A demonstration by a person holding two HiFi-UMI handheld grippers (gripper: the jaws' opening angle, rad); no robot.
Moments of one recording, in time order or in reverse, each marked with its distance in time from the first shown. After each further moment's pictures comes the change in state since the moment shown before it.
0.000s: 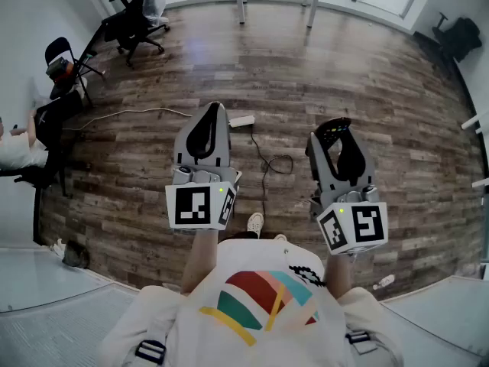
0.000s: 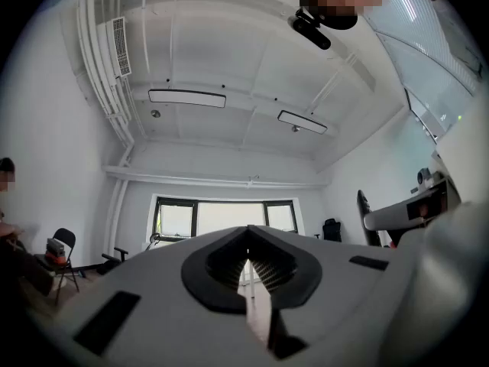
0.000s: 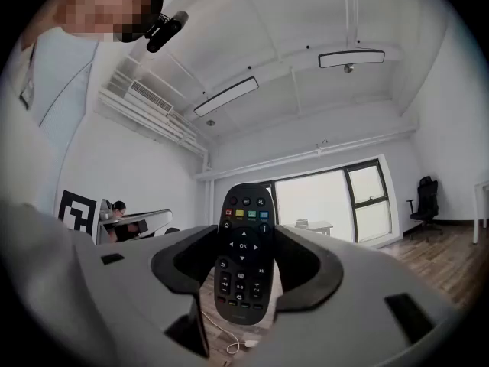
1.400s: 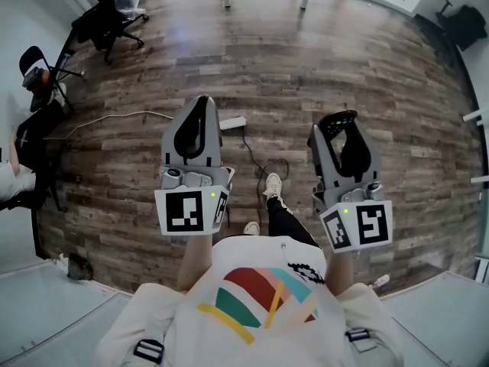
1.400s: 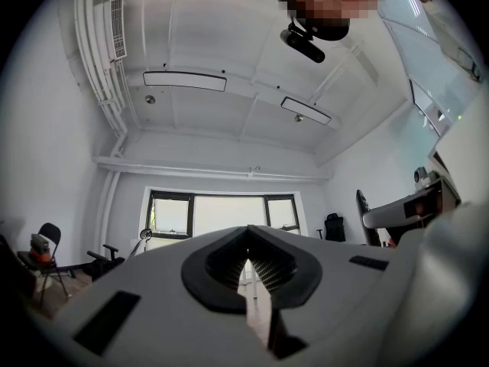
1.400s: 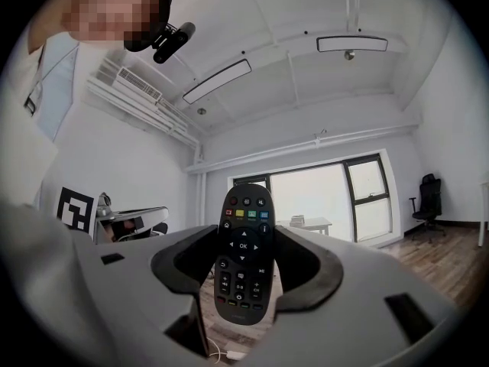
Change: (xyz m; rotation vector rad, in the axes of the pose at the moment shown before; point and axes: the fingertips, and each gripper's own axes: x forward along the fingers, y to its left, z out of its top) left arm 0.187 0.054 -0.067 0.015 -0.009 -0.029; right arm 0.181 -0.094 -0.035 -0.005 0.039 -0.021
